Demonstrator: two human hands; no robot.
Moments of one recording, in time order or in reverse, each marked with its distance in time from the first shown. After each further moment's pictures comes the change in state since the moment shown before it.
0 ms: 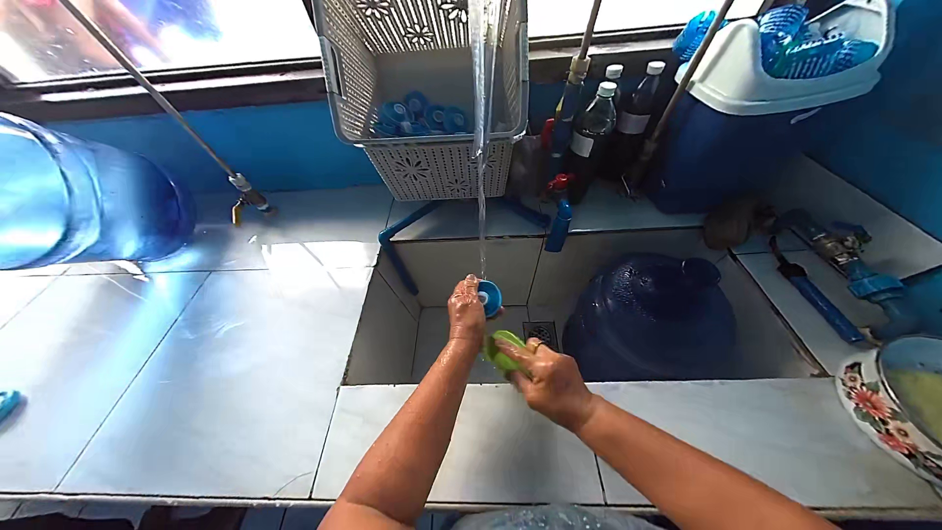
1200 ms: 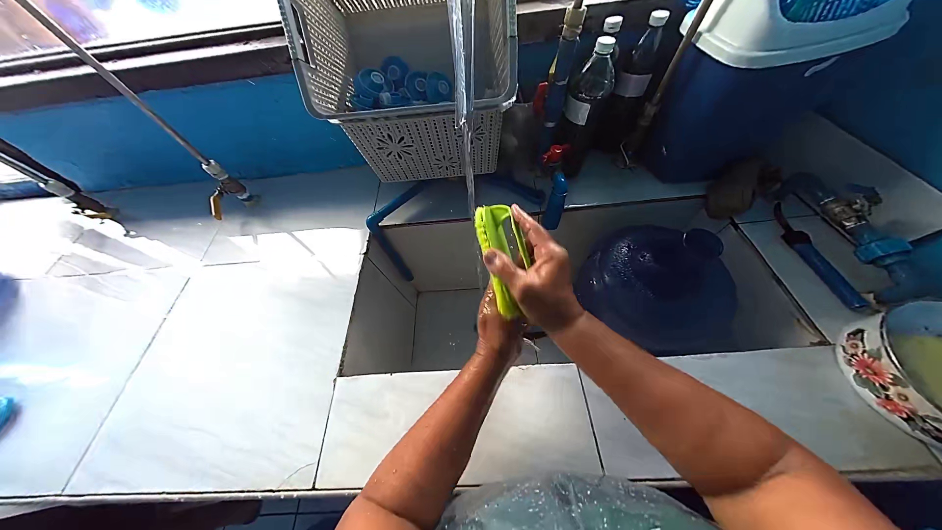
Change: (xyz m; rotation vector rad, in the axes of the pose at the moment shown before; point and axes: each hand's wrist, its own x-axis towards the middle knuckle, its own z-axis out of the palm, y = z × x) left_hand -0.062 -0.019 0.020 -0.342 -0.220 0.040; right_hand 0.079 -0.037 -0.037 0.561 0.275 0.152
